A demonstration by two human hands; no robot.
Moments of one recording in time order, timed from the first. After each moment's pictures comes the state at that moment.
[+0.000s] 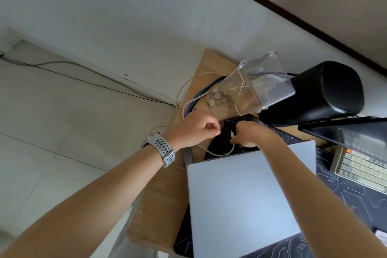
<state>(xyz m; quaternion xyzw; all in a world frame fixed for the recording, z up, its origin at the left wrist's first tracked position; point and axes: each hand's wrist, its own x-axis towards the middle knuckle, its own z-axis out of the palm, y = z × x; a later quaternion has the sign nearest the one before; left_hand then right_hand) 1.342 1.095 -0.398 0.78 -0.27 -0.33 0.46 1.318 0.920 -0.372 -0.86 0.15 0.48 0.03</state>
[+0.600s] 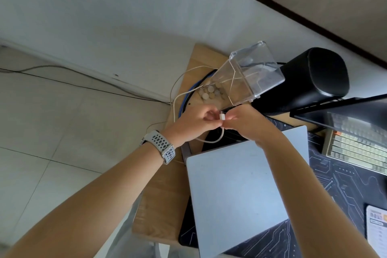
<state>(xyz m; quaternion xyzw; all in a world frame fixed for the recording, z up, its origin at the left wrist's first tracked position) 1.335 1.092 -0.384 0.71 -0.19 -0.39 0.55 1.294 0.938 -0.332 -0.87 0.22 0.27 0.35</state>
